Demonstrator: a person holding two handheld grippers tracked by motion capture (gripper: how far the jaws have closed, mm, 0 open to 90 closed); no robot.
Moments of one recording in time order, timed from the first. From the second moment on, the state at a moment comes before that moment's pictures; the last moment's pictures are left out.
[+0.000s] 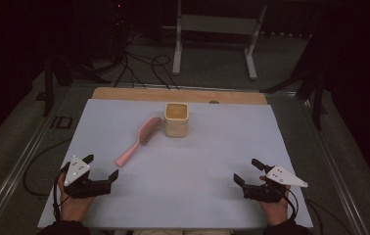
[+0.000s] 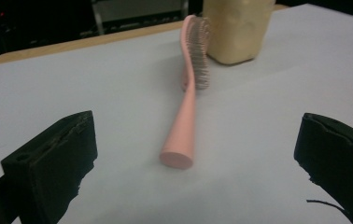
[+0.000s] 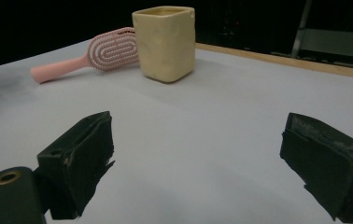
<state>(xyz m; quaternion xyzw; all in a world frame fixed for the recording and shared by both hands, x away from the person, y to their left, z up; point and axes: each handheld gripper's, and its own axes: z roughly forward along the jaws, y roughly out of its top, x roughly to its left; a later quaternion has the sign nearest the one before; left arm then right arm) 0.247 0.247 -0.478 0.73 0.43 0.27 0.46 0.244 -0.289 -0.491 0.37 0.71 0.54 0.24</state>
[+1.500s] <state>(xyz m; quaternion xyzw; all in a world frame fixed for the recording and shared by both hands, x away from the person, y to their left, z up) 0.339 0.193 -0.447 0.85 0.41 0.19 0.28 0.244 -0.288 -0.496 0.38 0.72 0.54 0.24</state>
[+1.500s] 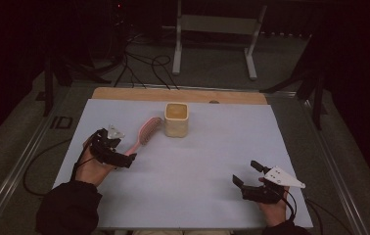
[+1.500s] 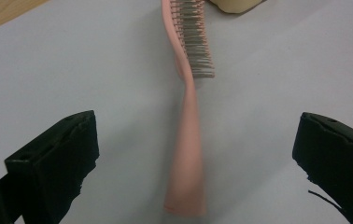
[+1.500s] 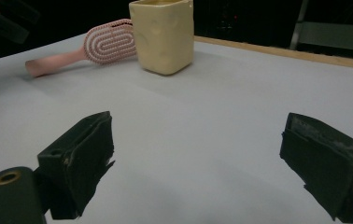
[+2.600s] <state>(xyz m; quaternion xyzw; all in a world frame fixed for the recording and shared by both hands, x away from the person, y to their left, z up) 0.393 0.163 -0.463 0.89 0.40 0.15 0.16 0.244 -0.288 -0.496 0.38 0.72 0.54 0.24</state>
